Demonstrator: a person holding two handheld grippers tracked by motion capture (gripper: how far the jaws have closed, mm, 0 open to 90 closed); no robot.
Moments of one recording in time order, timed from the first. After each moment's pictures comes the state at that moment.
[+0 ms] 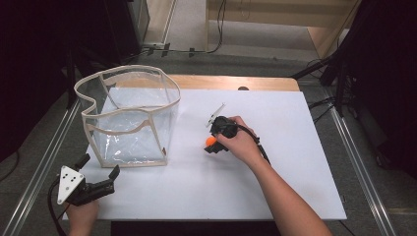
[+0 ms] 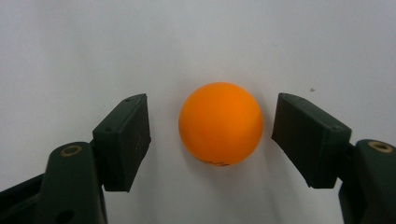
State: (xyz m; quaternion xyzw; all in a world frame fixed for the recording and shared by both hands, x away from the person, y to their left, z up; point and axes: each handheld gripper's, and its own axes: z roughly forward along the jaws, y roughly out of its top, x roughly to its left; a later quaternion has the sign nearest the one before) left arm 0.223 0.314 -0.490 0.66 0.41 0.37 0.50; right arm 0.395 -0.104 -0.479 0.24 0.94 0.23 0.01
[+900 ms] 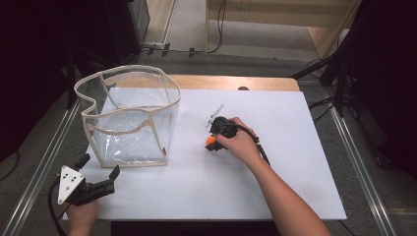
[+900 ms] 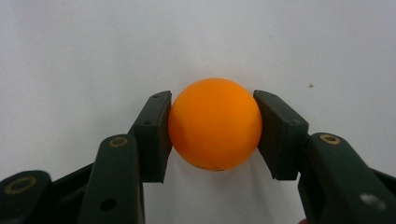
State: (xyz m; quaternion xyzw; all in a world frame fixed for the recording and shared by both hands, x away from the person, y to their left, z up) left arm 0.223 0.314 -0.490 0.66 0.41 0.37 0.50; right arm 0.400 -0.103 -0.486 0.24 0.94 0.22 0.01
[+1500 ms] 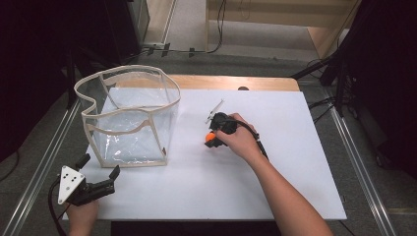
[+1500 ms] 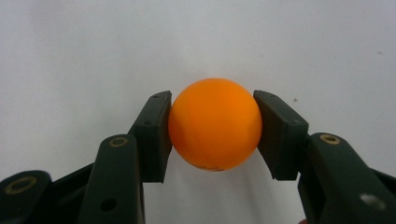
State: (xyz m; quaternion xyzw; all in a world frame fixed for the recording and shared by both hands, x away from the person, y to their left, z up) left arm 0.223 0.314 -0.490 0.66 0.41 0.37 0.50; right arm 0.405 -0.101 -0.470 0.23 0.94 0.23 0.01
